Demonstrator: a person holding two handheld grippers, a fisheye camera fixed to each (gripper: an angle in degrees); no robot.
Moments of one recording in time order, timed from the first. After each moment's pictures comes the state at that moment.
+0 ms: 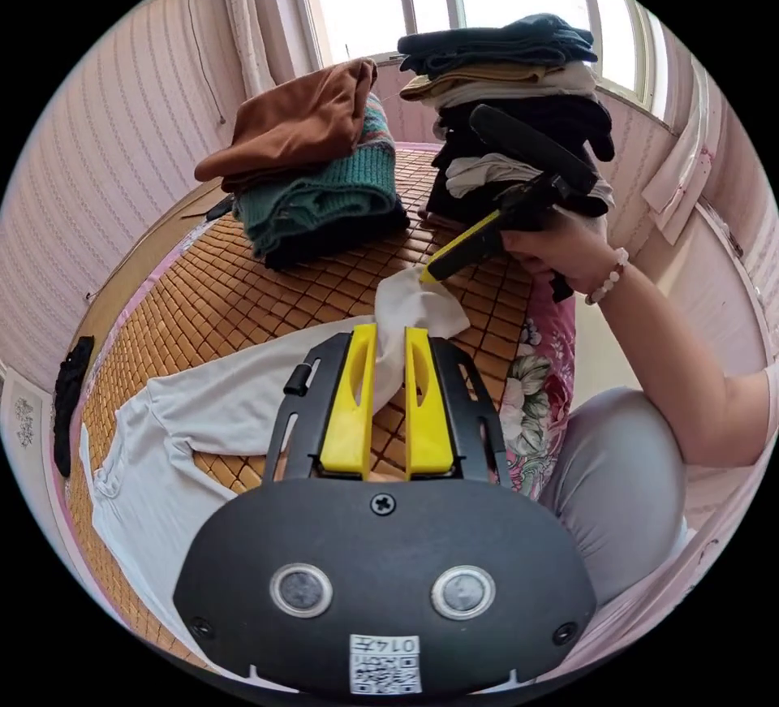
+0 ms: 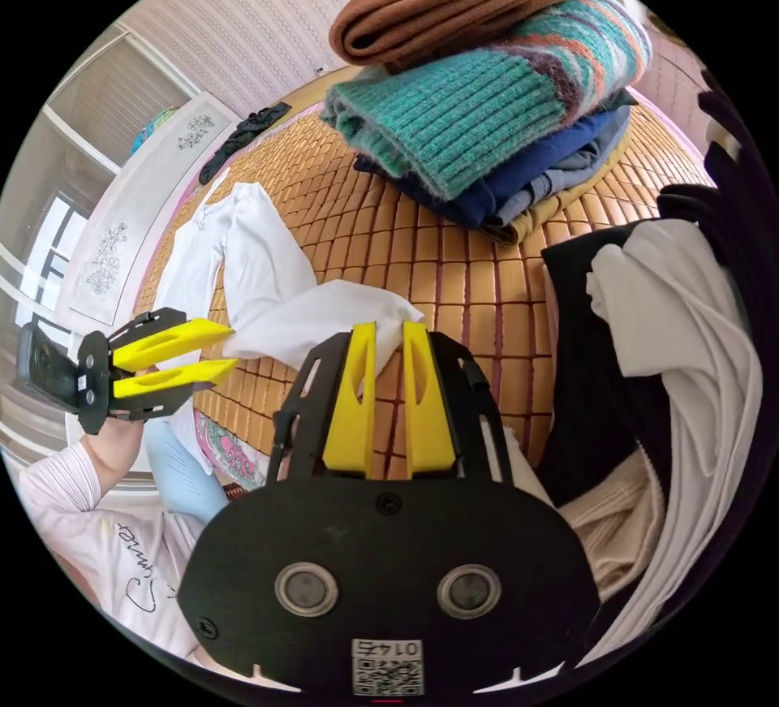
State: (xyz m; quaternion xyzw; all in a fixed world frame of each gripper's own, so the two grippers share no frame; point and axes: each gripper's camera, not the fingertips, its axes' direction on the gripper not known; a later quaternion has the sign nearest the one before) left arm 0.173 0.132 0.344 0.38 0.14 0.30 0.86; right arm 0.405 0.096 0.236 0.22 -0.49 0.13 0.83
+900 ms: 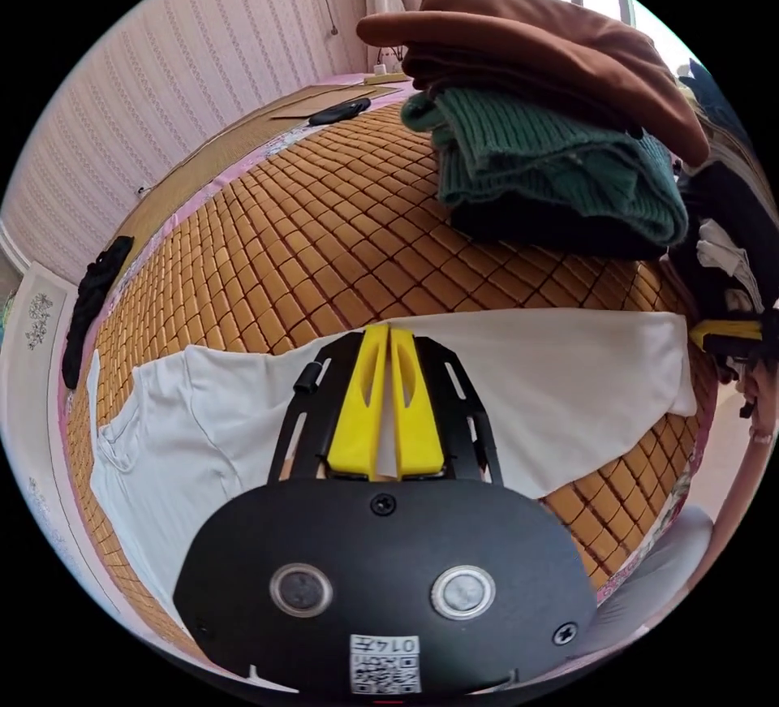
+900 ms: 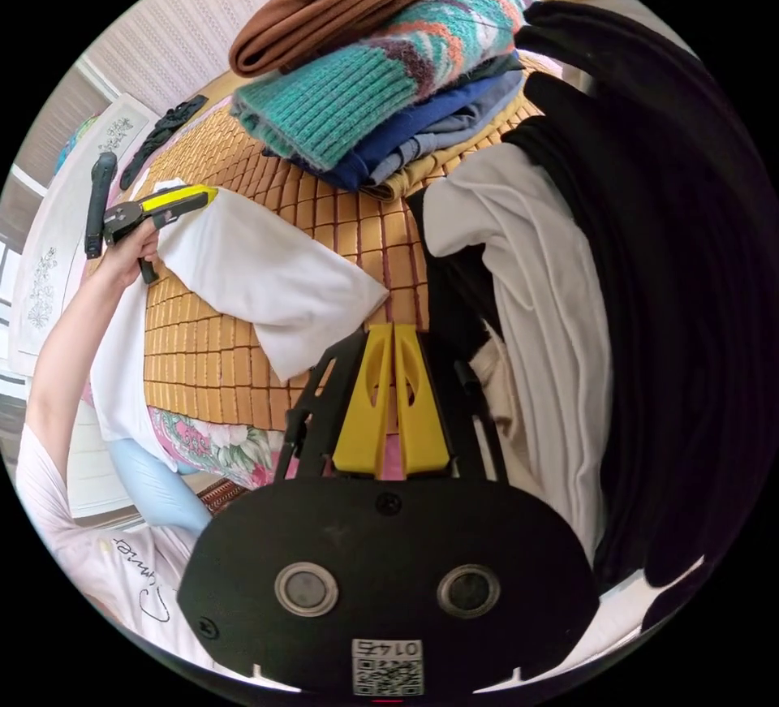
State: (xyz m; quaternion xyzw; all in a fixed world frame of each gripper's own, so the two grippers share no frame) left arm 0.129 -0.089 0.421 0.29 0.11 0.15 0.94; right arm 0.414 0.125 0.239 0.13 -0.42 0.20 0.88
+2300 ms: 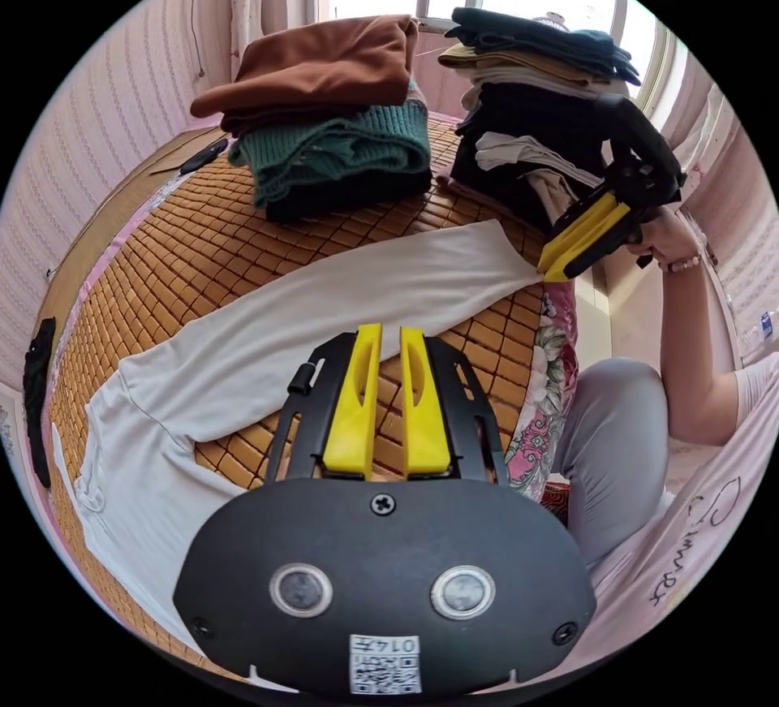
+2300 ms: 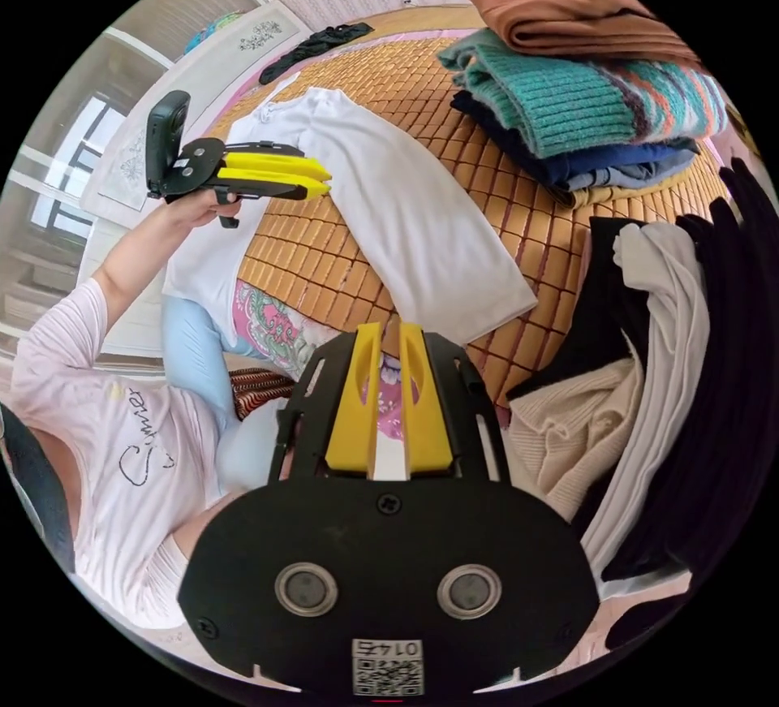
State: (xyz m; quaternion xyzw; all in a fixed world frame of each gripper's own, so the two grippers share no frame) left arm 0.141 0.064 0.302 0.30 0.20 0.35 0.86; right arm 0.375 0.151 0.175 0.16 -0.47 -0.04 0.87
